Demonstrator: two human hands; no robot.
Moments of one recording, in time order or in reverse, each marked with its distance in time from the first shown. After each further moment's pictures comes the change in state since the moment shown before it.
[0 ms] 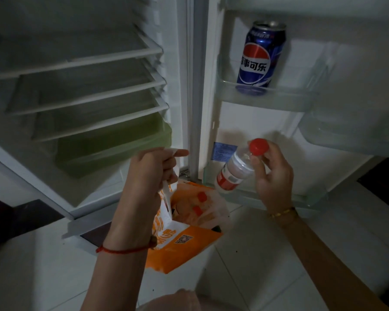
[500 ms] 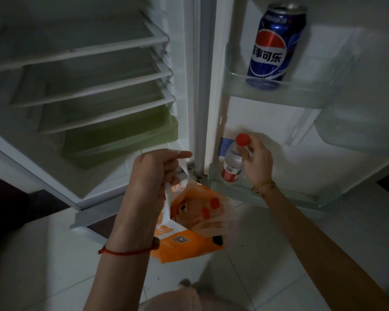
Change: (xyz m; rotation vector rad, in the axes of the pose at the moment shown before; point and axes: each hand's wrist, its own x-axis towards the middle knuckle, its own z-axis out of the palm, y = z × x) left_hand 0.005 -0.005 0.004 -0.003 0.052 -0.070; right_hand 0.035 0.062 0.068 -0.165 -0.181 0.179
